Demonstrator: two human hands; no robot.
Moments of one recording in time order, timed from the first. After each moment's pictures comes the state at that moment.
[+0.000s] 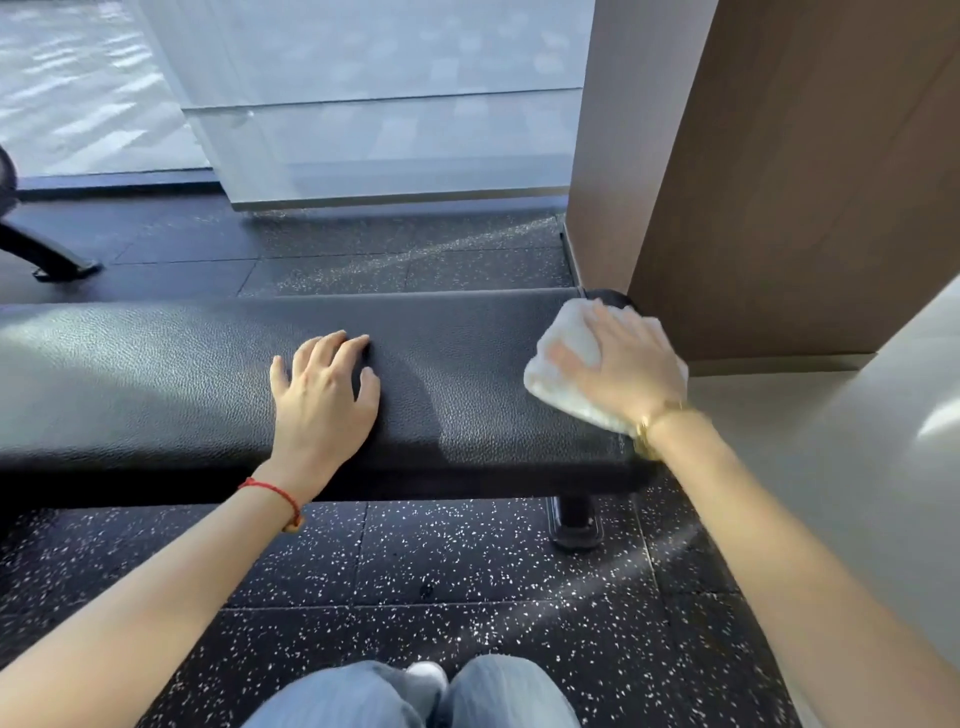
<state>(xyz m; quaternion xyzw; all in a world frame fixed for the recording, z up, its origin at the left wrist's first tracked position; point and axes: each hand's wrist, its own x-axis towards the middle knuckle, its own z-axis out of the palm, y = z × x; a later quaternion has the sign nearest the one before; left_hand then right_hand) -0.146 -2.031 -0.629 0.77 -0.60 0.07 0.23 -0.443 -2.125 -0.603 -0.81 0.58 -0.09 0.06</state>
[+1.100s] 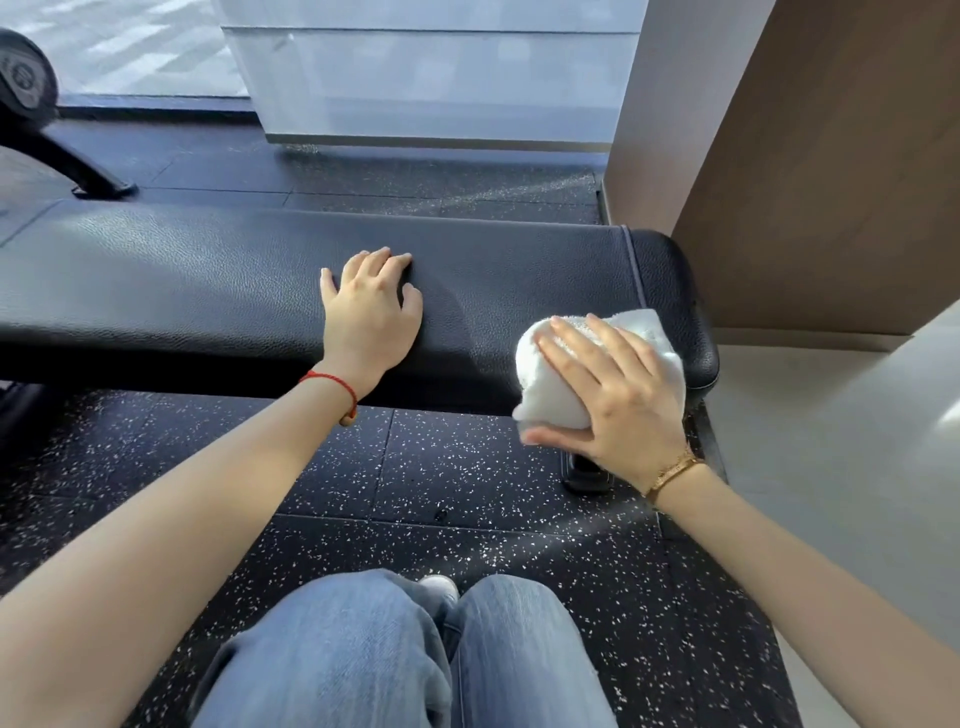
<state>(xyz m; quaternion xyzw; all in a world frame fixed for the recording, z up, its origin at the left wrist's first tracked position) -0.149 -2.027 -0.630 0.77 -0.58 0.06 0.26 -0.438 -2.030 -0.659 -0.88 0.35 -0.26 -0.16</state>
